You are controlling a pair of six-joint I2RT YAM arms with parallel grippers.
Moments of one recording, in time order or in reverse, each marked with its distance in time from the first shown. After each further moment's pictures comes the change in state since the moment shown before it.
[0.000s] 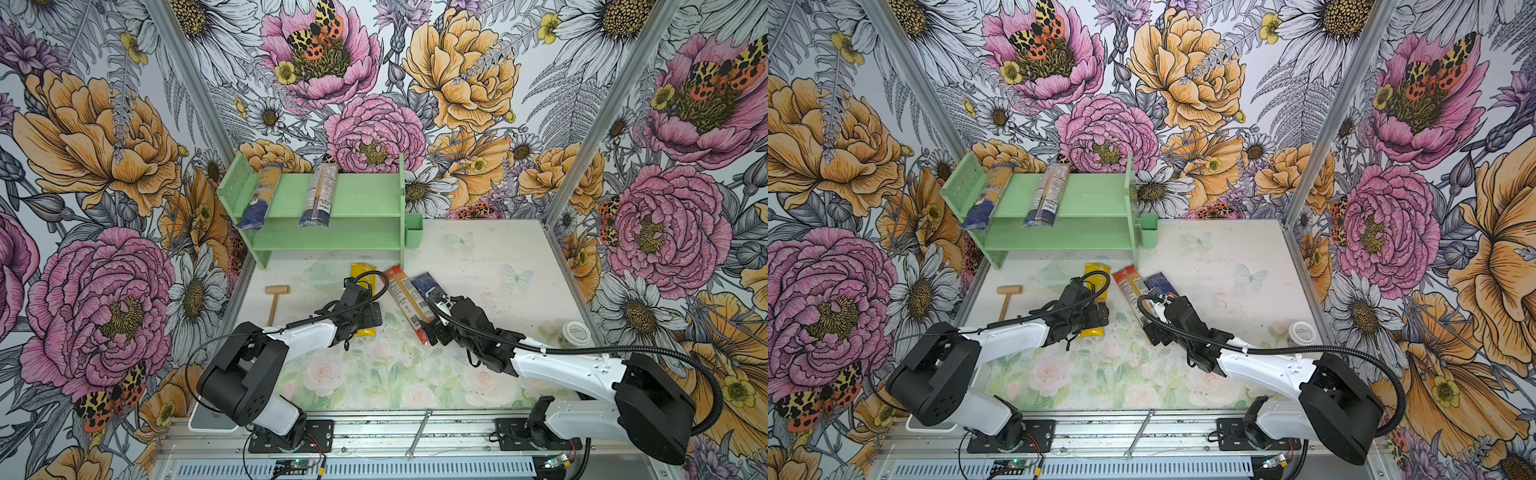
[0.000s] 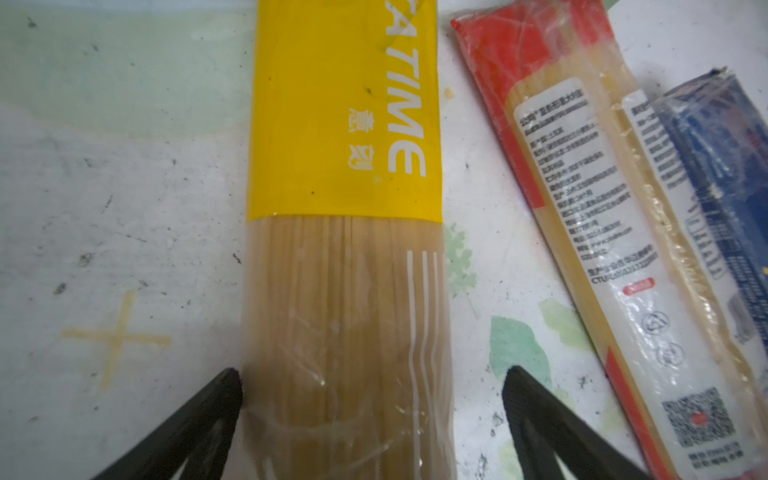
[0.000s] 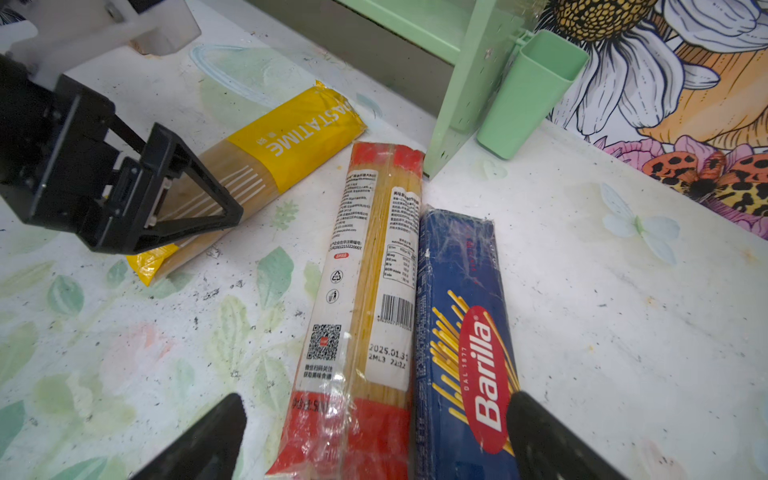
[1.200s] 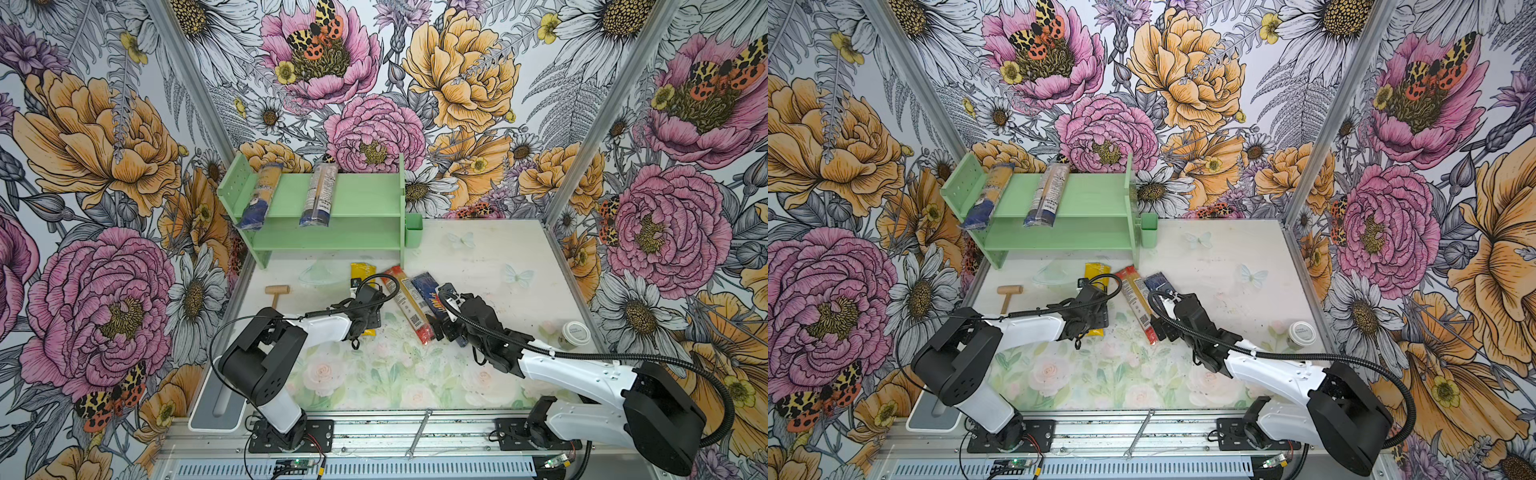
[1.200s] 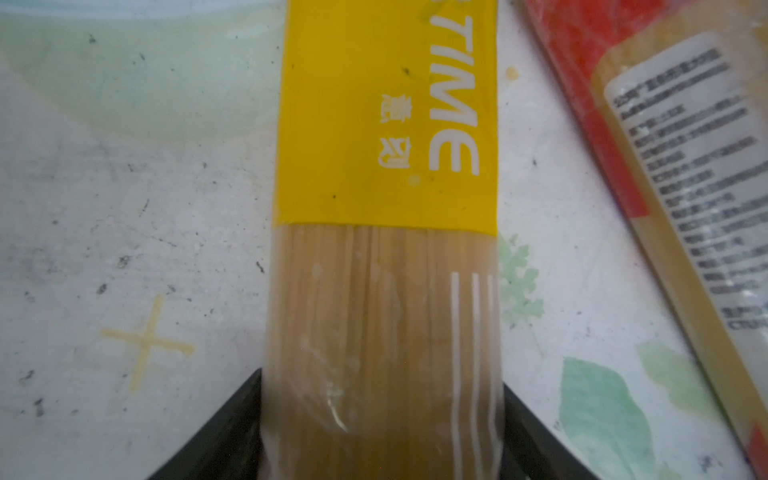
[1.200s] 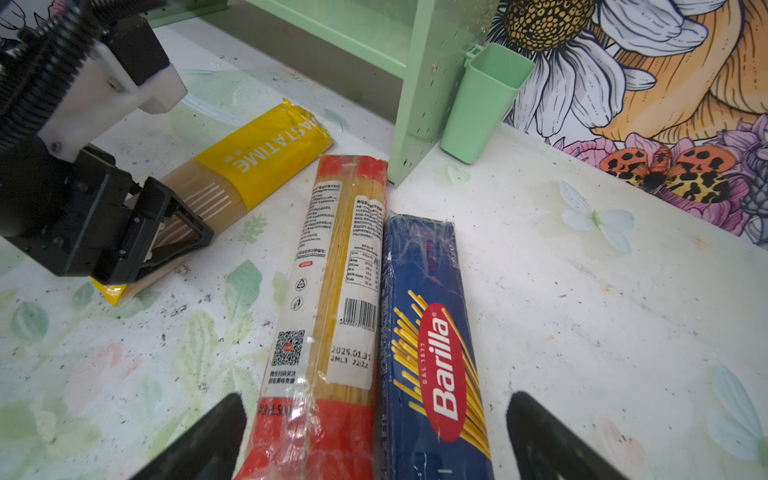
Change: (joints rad) left arm -0.067 0.114 0.089 -0.098 -0.188 -0.029; right arm -0.059 -0.063 -0.035 0.025 0.003 0.000
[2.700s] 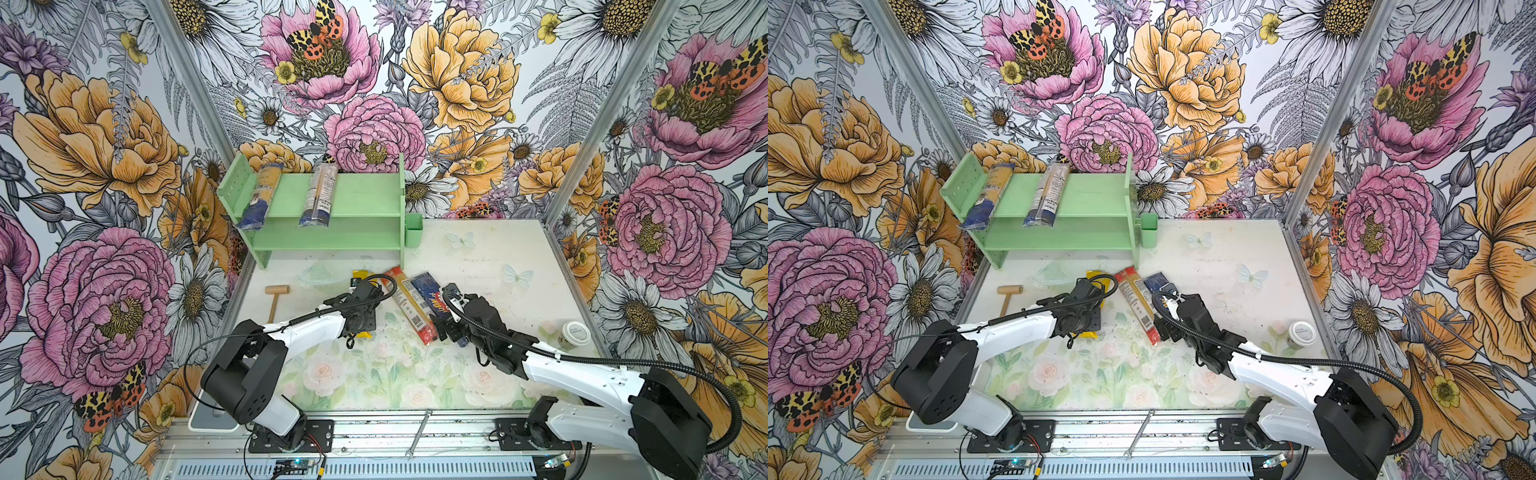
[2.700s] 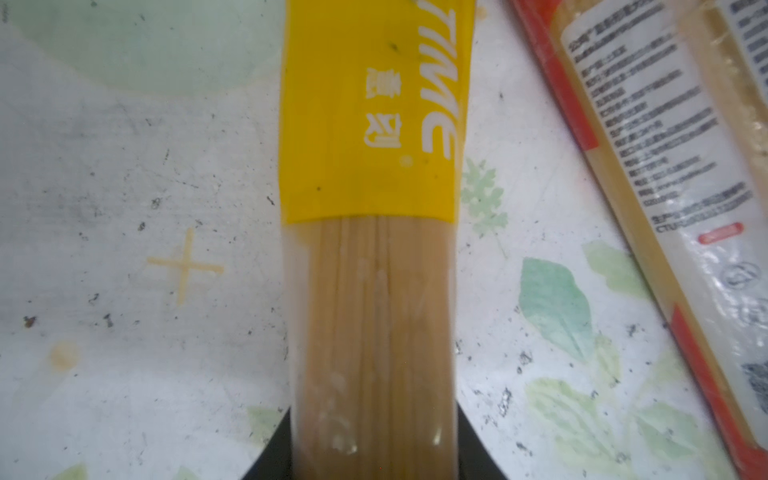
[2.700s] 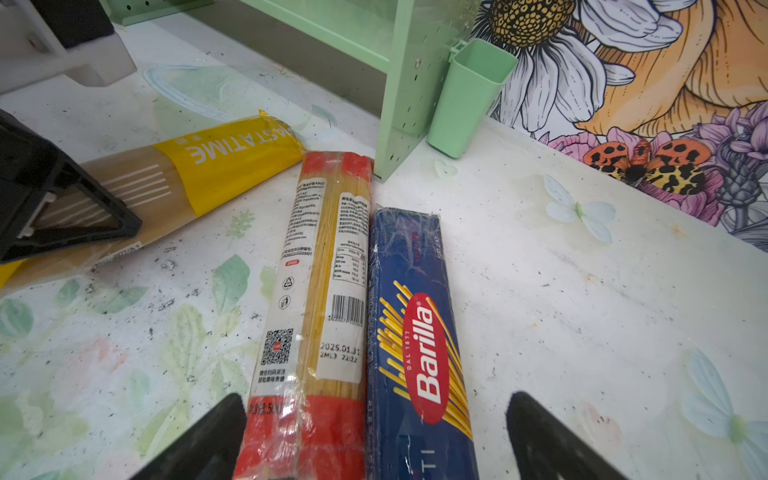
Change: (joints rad) left arm 0.006 -0.129 0.072 -0.285 0.122 0.042; right arm -0.012 -0.034 -0.008 -0.041 0.022 0.000
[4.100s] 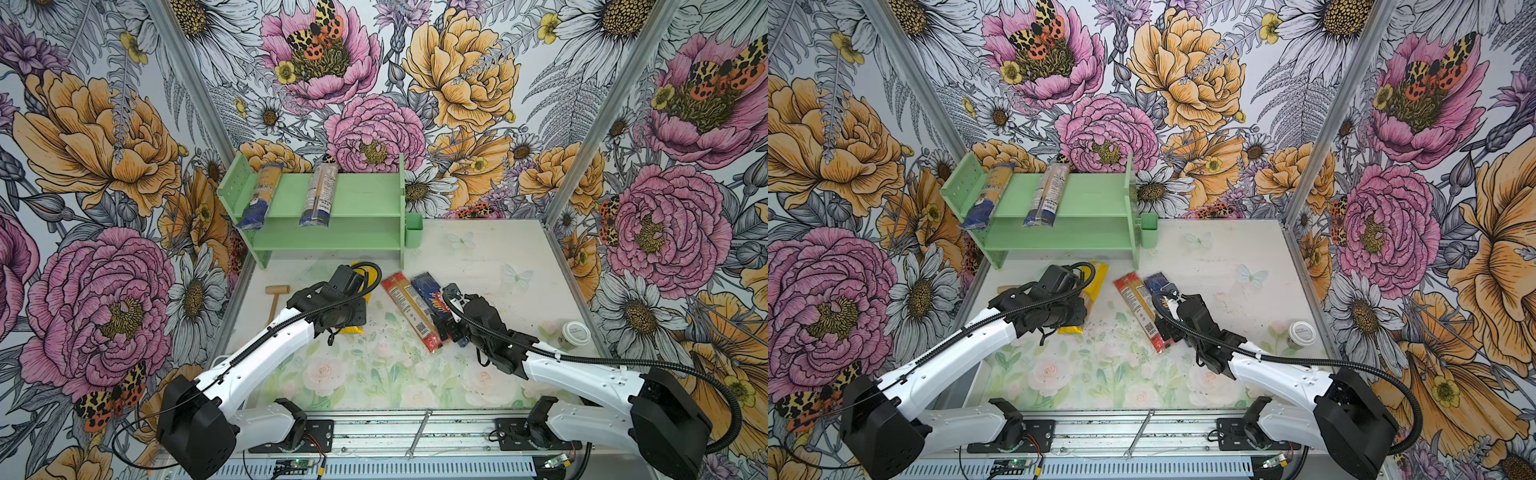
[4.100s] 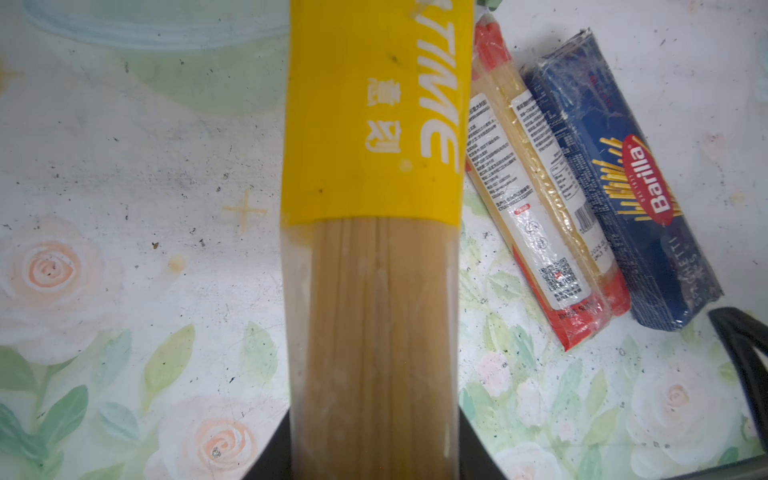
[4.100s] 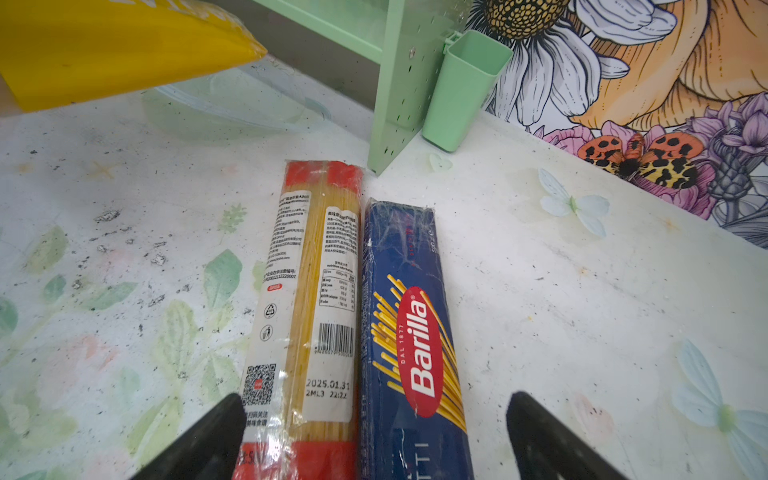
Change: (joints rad) left arm 0.023 -0.312 0.183 -0.396 0.104 0.019; right arm -0.001 0.000 0.000 -0.010 0.009 0.000
